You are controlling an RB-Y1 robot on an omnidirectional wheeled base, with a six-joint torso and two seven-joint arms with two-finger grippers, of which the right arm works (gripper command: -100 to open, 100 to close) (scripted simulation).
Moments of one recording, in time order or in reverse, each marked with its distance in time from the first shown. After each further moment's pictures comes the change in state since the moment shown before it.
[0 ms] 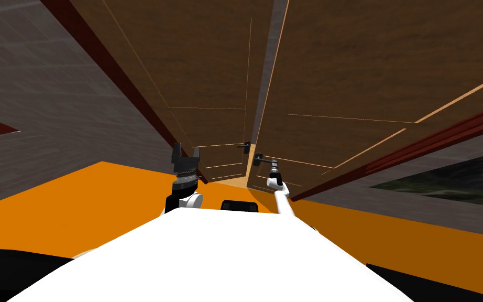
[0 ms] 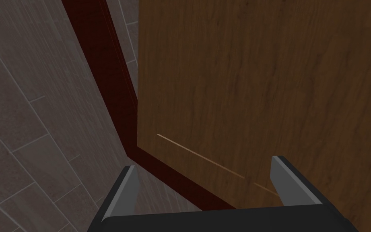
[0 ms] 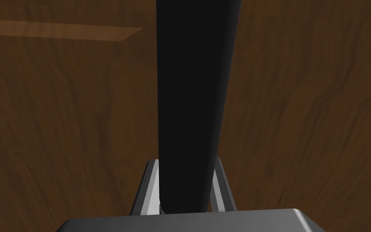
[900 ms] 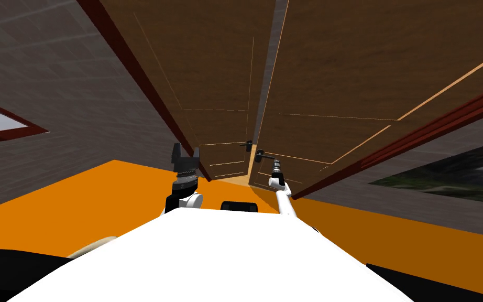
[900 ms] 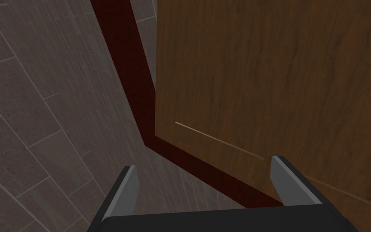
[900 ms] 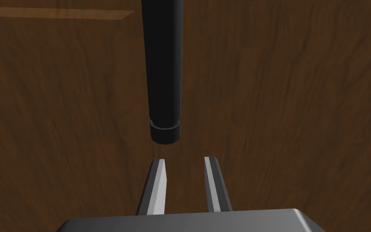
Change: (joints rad) arm -0.002 -0.011 -0.034 -0.010 -0.016 -0.002 -0.001
